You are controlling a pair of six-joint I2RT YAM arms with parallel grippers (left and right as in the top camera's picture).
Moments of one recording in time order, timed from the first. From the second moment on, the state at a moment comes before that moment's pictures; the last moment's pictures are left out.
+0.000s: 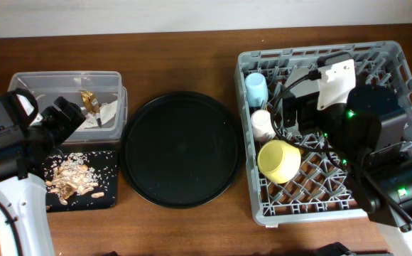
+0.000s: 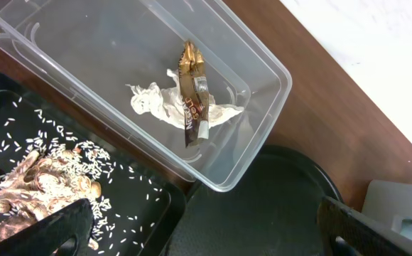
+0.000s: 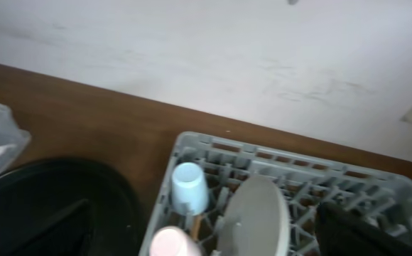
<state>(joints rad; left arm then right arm) 0.37 1.26 1.24 -0.85 0.18 -0.43 0.31 1.05 1.33 -0.68 0.11 -0.06</state>
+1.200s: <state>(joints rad) 0.37 1.26 1.24 -0.85 0.18 -0.43 0.28 0.60 1.33 -0.79 0.13 -0.05</state>
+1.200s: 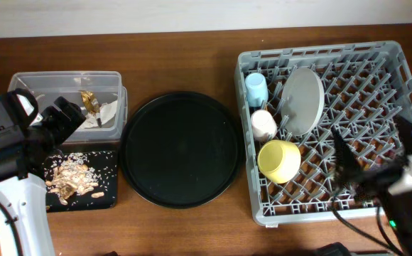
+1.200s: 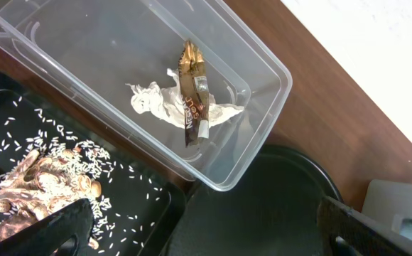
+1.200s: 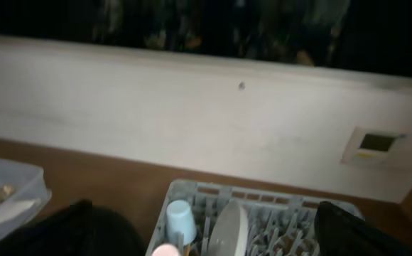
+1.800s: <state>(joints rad) 0.37 1.26 1.24 -0.85 0.18 -0.43 0.15 0.16 0.63 -0.20 0.09 0.11</state>
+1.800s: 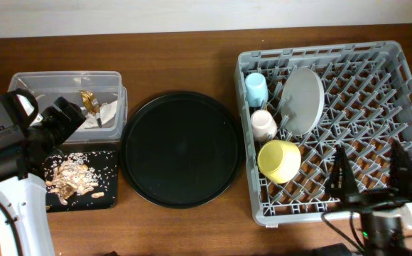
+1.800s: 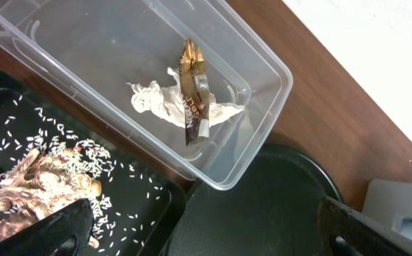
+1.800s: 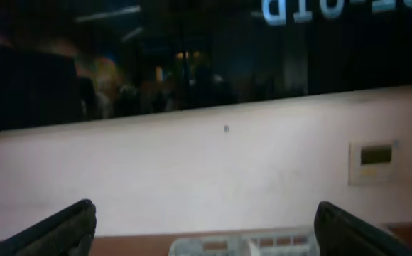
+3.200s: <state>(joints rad) 0.37 1.26 1.24 -0.85 0.18 -0.43 0.08 0.01 0.01 -0.07 0.04 0.25</state>
